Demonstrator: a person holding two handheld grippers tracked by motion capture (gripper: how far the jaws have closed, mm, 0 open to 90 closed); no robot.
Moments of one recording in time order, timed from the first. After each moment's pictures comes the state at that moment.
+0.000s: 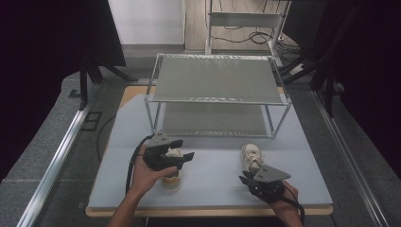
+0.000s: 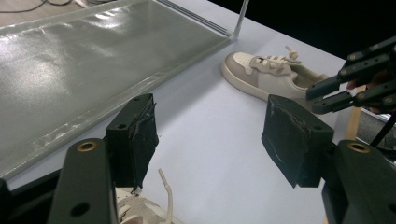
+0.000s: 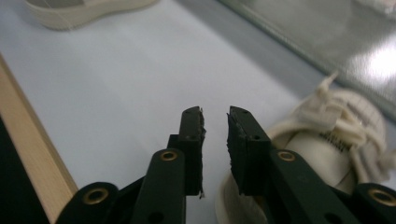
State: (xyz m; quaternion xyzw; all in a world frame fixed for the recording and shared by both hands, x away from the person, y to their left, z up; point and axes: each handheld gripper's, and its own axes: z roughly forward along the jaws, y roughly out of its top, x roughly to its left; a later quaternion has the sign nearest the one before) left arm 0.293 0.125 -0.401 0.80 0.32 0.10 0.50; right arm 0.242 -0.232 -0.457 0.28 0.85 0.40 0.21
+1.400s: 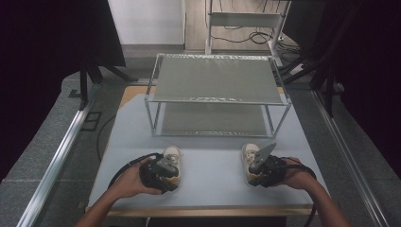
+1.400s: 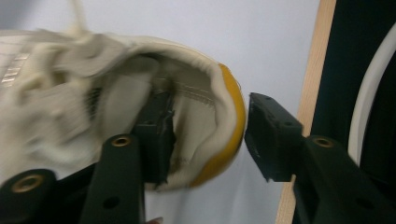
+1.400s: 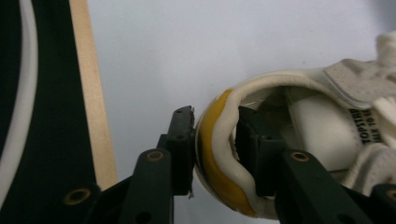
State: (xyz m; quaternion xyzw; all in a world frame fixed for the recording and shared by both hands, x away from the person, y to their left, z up) left arm 0.282 0.135 -0.444 0.95 0.17 0.00 0.25; right arm 0.314 -0.250 -0.444 0.11 0.97 0.23 -0.01
